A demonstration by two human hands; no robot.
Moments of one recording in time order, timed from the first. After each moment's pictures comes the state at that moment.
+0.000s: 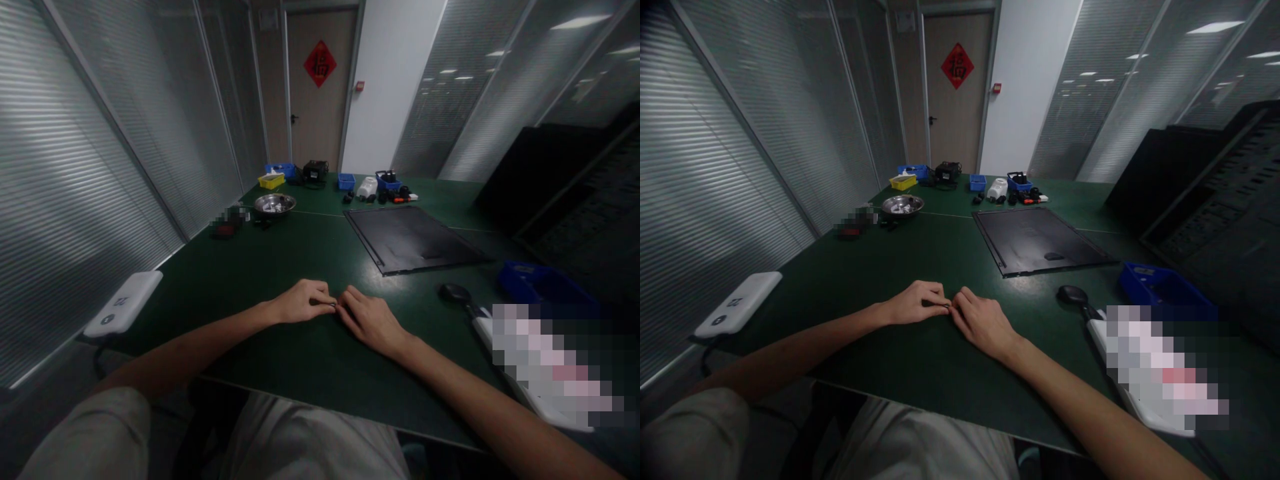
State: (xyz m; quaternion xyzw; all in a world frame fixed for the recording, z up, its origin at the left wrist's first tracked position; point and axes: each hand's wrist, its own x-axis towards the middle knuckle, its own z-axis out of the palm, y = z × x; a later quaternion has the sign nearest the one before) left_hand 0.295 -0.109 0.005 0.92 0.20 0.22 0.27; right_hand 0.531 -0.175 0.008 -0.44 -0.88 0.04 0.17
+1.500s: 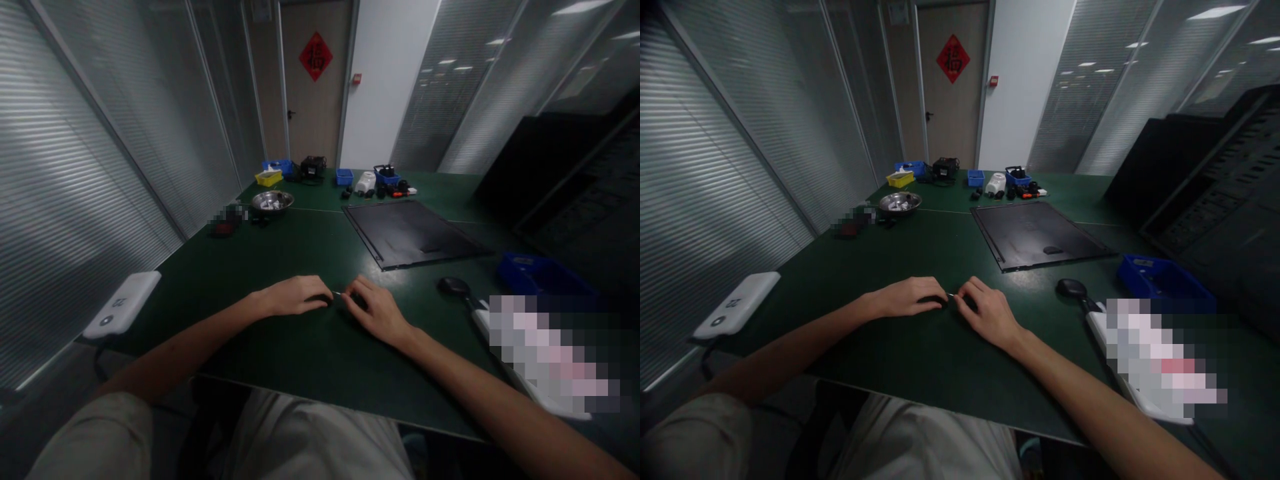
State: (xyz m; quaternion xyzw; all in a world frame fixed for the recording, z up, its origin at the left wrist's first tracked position) left_hand 0.284 -0.104 0.022 0.95 0.15 0.15 0.25; right_hand 0.545 -0.170 0.006 -0.46 -0.83 0.12 0.28
